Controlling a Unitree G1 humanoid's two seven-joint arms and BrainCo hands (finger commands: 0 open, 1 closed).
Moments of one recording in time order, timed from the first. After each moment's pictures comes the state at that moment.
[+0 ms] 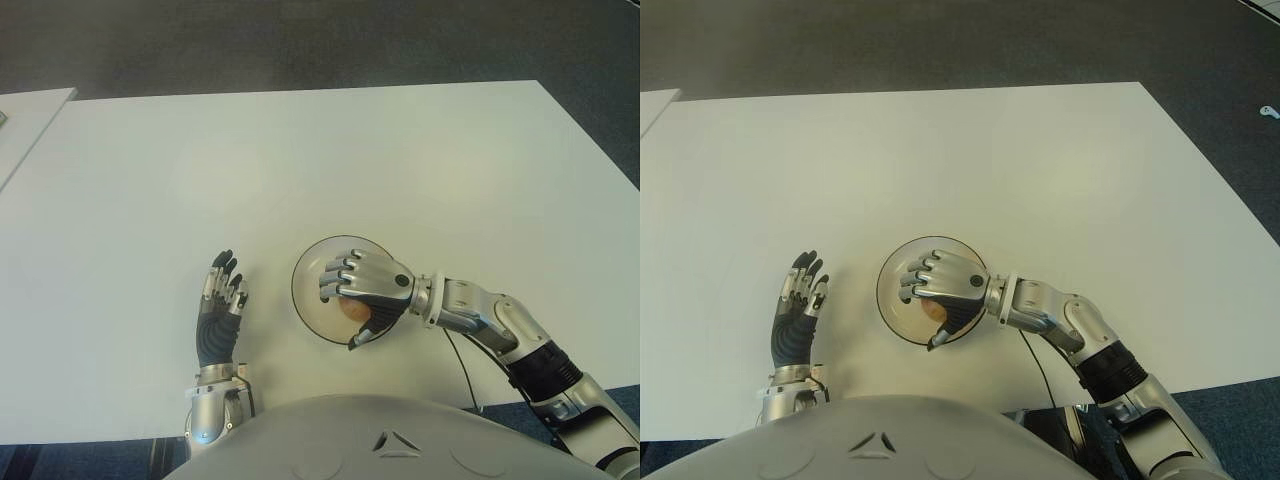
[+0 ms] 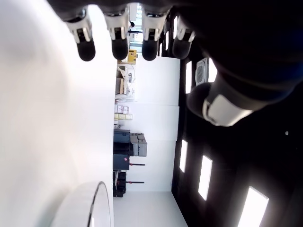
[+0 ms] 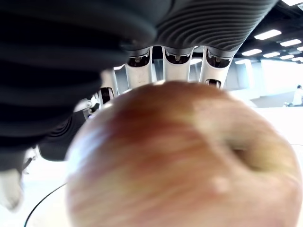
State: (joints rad) left arm 0.67 -0.08 -0.04 -0.04 -0.06 -0.58 0.00; right arm -0.10 -0.57 0.47 -0.11 -0.87 -0.77 0.11
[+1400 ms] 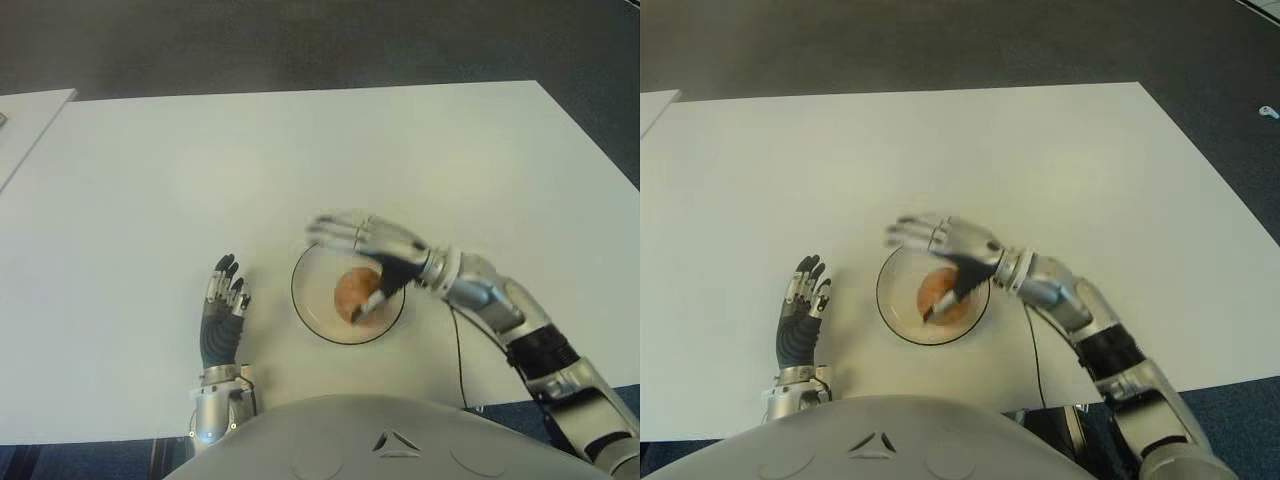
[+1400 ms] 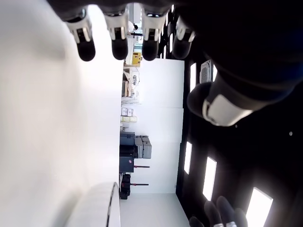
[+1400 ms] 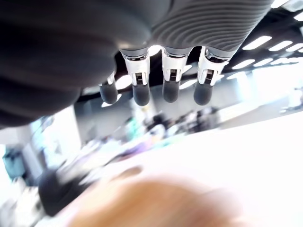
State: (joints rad) left arm 0.65 -0.08 -0.04 0.02 -0.04 -0.60 0.02; right arm -0.21 -0.53 0.34 0.06 -0.53 -0.69 0.16
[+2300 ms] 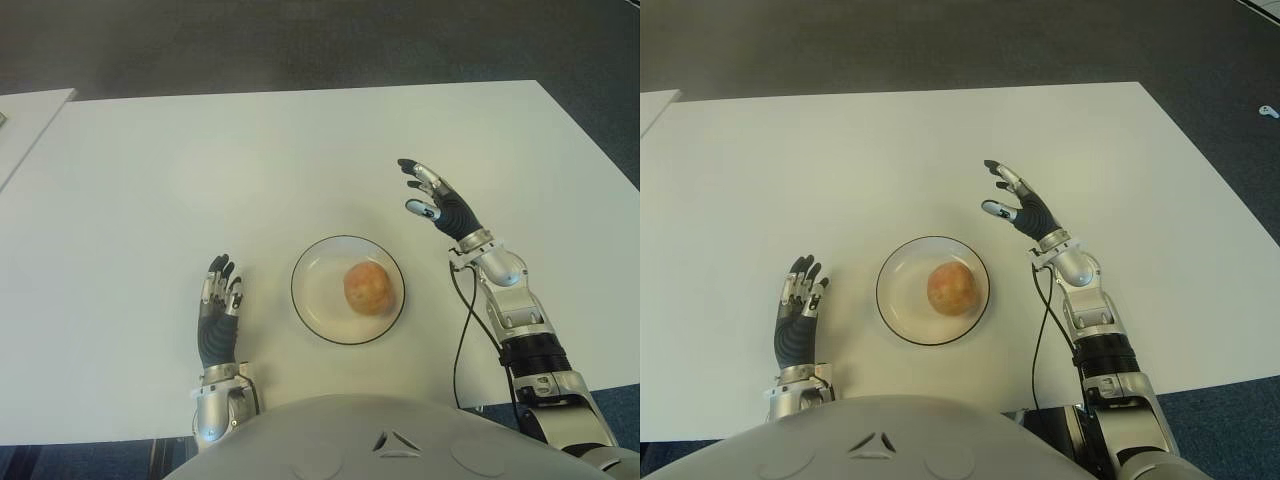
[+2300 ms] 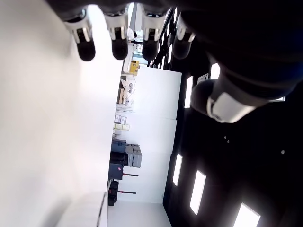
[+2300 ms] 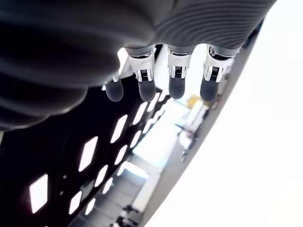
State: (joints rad) left arm 0.63 -0.08 -0.05 0.08 -0.14 -0.67 0.02; right arm -0.12 -0.39 0.06 0.18 -0.04 -0.29 0.27
